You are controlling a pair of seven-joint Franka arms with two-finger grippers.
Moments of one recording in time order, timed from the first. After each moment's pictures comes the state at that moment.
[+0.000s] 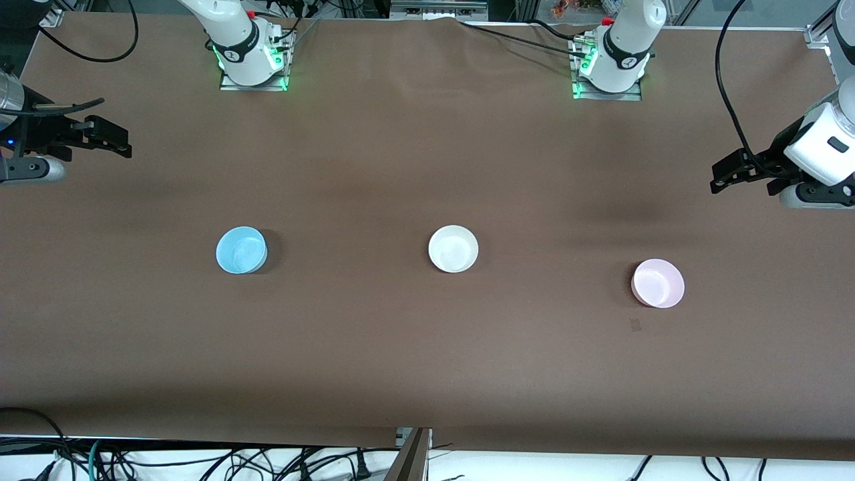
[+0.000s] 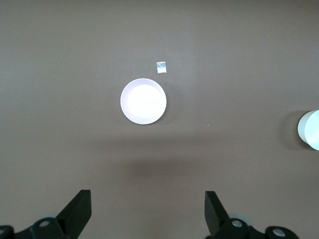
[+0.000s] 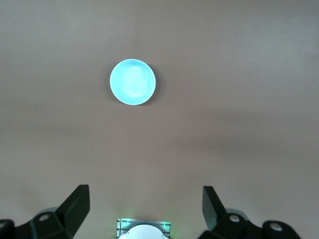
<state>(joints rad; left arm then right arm) 0.03 0.03 -0.04 -1.66 -0.01 1.67 -0.01 0.00 0.08 0.04 -1.51 -0.04 1.43 -0.05</state>
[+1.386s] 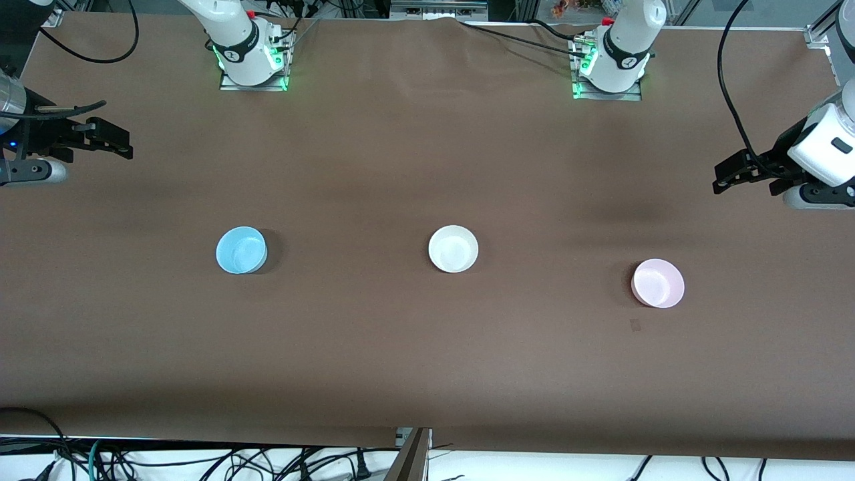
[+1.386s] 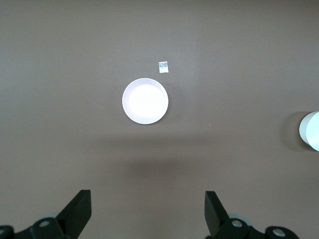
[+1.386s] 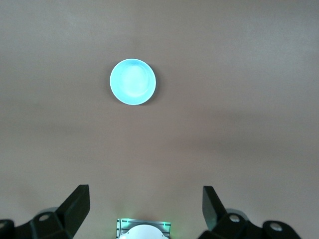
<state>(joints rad) 0.04 0.03 -0.04 -1.66 -0.01 1.67 -0.01 0.00 0.08 0.04 -1.51 -0.04 1.43 -0.05</state>
